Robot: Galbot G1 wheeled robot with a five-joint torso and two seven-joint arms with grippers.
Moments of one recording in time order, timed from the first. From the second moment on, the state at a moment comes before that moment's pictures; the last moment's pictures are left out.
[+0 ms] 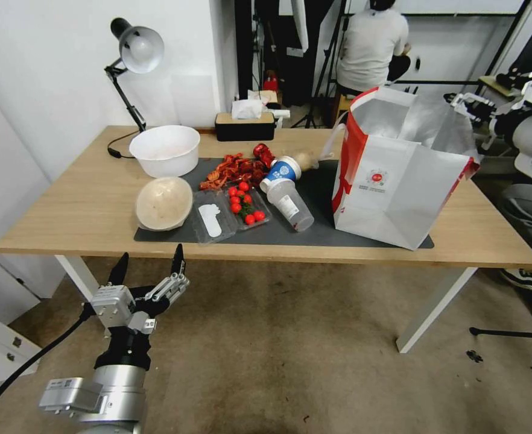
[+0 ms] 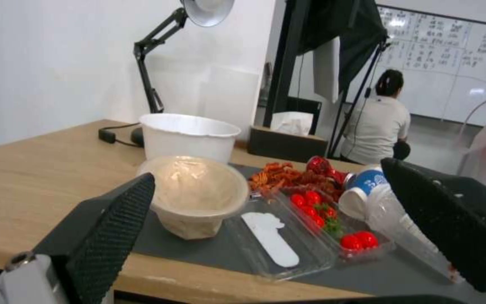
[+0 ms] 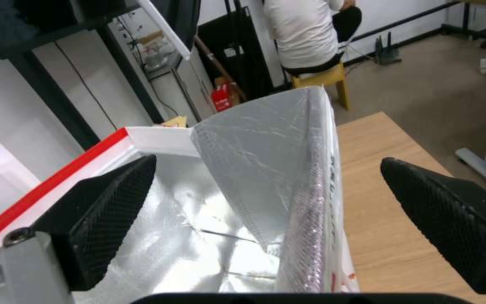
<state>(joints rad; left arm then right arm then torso) 1.88 -1.48 -0.50 -2.47 -0.28 -0.08 -0.10 -0.50 0.48 0.28 1.76 1.64 -0.43 0.53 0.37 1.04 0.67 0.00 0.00</state>
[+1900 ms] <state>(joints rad) 1.88 -1.53 -0.49 -2.48 -0.20 -0.13 -0.06 -1.49 0.84 0.45 2.46 0.36 0.06 0.48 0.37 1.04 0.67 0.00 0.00</state>
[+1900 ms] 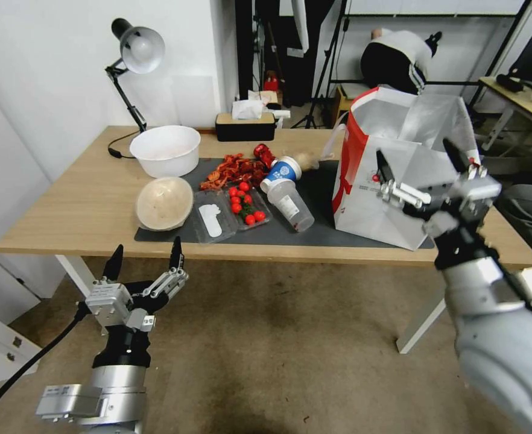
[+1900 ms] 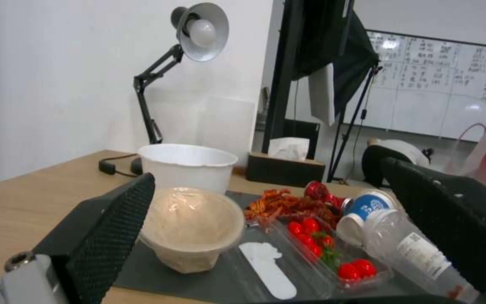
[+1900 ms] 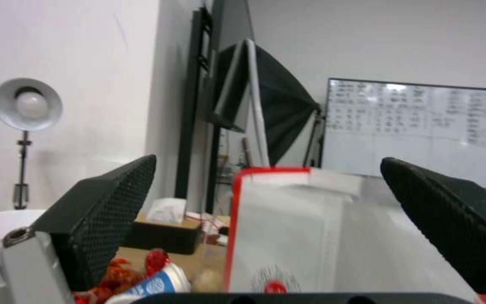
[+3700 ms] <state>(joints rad) 1.85 -1.53 -0.47 -2.34 -0.16 -0.18 -0.02 -1.72 1.32 0.24 2.16 -0.07 0.31 0.41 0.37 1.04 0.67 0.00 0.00</state>
